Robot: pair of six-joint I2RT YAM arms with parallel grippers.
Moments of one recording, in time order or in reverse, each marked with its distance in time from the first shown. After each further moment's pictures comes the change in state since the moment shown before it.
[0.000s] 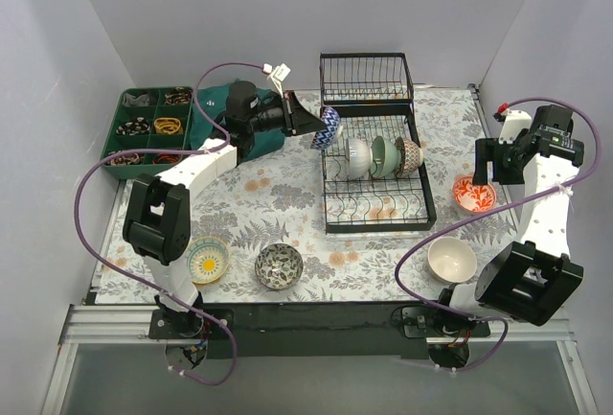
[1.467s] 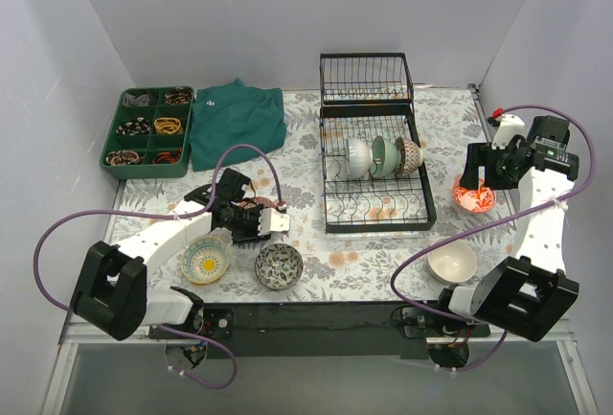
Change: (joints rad) left arm -0.084 -0.498 -0.593 -0.982 -0.396 1.770; right arm 0.000 -0.090 -0.107 0.055 -0.159 0.006
